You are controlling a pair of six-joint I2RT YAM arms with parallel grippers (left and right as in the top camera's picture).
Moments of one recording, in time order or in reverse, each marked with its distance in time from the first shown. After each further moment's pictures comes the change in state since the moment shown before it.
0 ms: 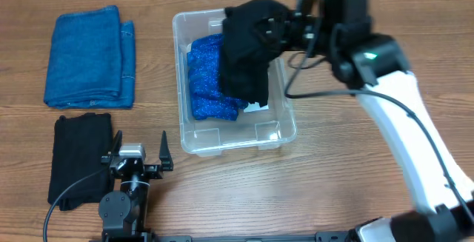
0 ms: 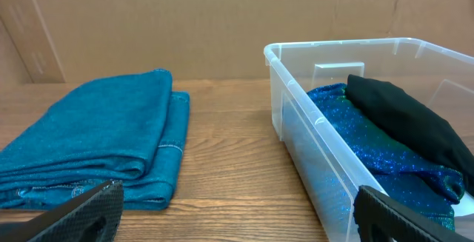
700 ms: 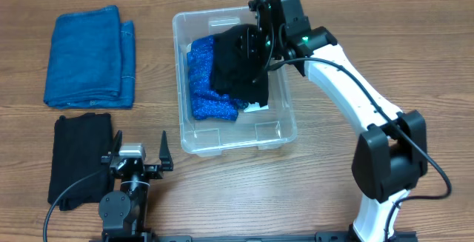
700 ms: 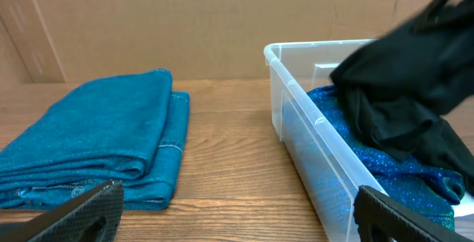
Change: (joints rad) left arm 0.000 0.000 0.000 0.000 0.000 0.000; right arm 0.026 0.362 0.000 0.077 0.135 -0.157
